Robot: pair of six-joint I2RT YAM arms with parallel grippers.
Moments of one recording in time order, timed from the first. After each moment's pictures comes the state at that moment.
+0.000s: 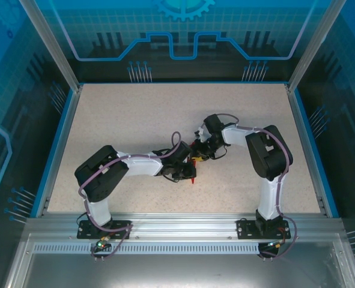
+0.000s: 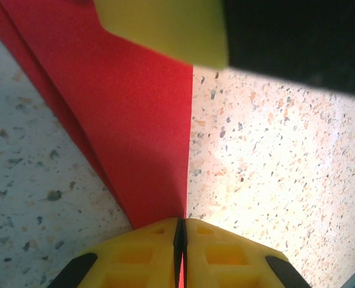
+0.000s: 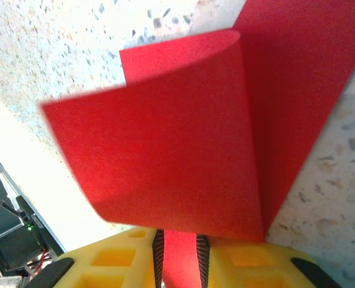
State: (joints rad) left arm -0.82 1.83 0.94 -0.14 0.26 -0.92; right arm 0.41 2.01 1.20 -0.50 -0.67 0.46
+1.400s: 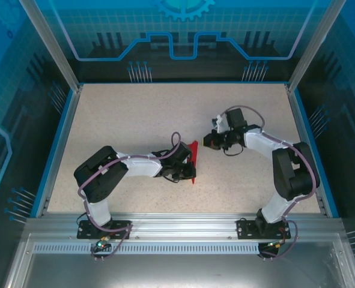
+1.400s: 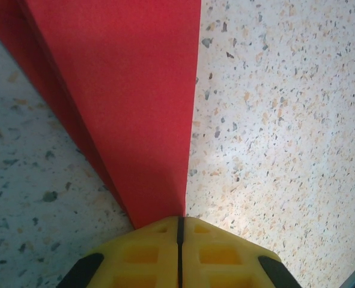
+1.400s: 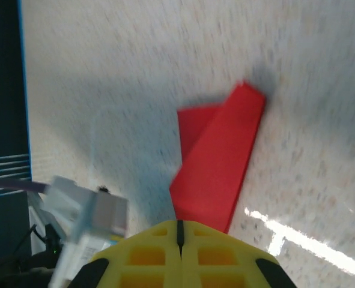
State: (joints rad) left arm -0.82 1.82 0.92 -0.09 0.25 -0.92; right arm 0.30 1.69 0.98 -0.34 -0.68 0.49
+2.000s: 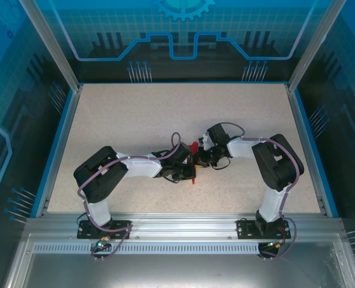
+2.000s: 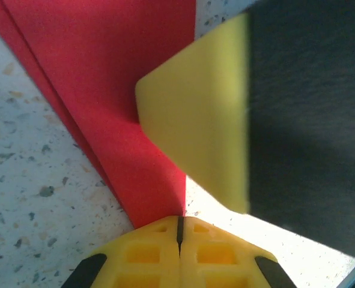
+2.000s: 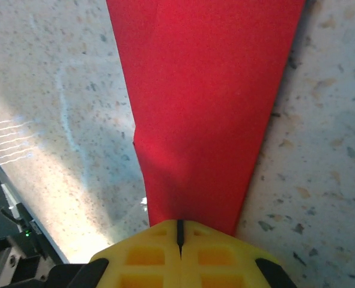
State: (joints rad) left arm -0.82 1.82 0.91 -0.09 0.25 -0.93; right arm 0.46 1.84 0.92 -0.24 -0.63 0.60
